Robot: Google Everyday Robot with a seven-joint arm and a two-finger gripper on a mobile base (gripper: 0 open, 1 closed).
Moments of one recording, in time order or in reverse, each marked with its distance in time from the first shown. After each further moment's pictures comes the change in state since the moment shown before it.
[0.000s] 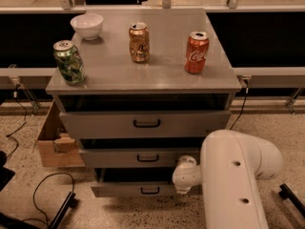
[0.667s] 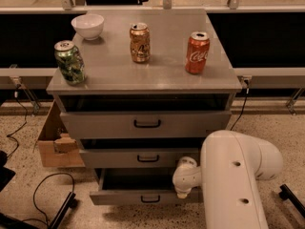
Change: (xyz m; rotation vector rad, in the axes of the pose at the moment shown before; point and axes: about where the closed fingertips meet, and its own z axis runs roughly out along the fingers) arm 0.000 0.003 0.002 -0.005 0.001 0.000
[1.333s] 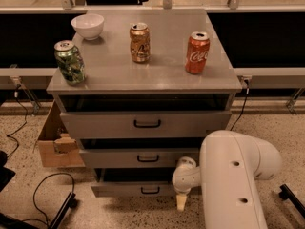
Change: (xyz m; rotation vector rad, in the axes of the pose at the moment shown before) arm 0.000 0.003 0.002 -0.005 0.001 -0.001
